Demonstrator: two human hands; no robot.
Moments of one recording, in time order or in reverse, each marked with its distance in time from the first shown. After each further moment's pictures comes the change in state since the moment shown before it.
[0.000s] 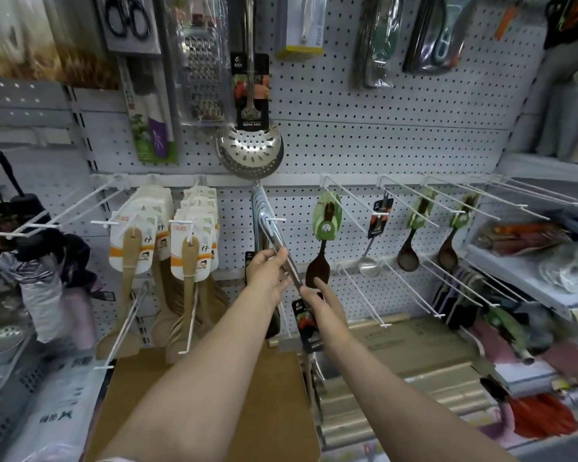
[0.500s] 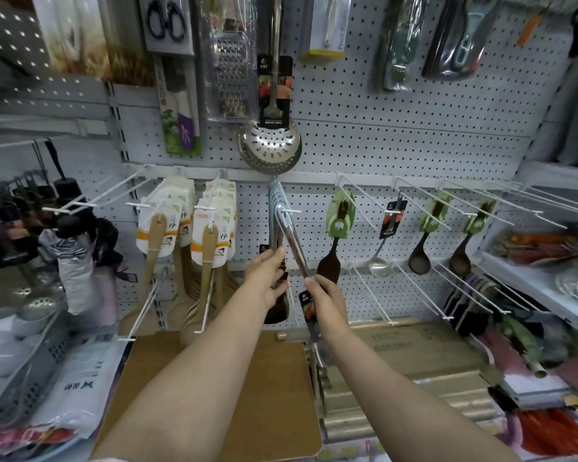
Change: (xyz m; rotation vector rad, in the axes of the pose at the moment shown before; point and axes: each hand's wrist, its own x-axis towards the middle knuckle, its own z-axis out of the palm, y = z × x) left_hand -0.021 0.002 -0.038 0.028 -0.027 -0.046; right_hand -0.019 -0.009 0.016 -0.081 0.055 0.016
